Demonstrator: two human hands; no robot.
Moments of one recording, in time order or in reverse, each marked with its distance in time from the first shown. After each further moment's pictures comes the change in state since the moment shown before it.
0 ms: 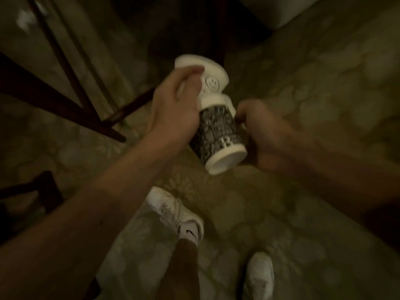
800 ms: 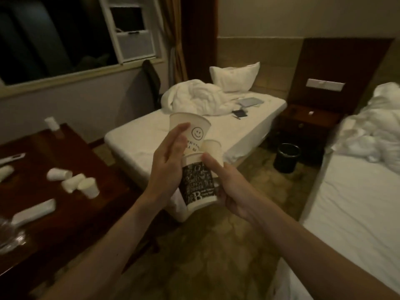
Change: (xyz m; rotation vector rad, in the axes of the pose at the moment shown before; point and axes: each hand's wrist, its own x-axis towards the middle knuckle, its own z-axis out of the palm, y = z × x) left_hand -0.129 0.698 0.128 -0.373 -0.302 0.665; right_hand -0.538 -0.425 -0.181 0.080 -0.060 -0.693
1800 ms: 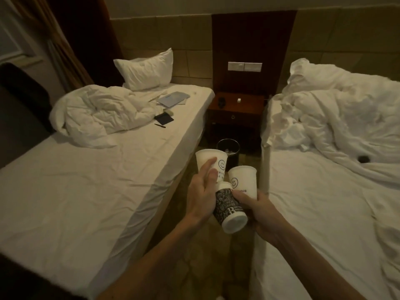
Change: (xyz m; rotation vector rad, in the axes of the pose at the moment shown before) left_hand 0.282 -0.298 0.380 0.205 -0.359 -0.302; right_hand 0.203 -0.067 -0.440 0.183 0.617 -0.006
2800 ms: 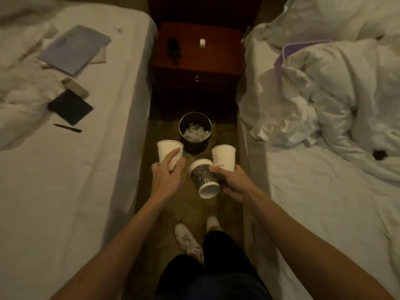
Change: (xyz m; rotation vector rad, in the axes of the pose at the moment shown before) left_hand 0.572 -0.238 0.107 0.148 -0.340 -0.466; right_hand 0.598 -0.082 -0.050 0.210 0.425 0.397
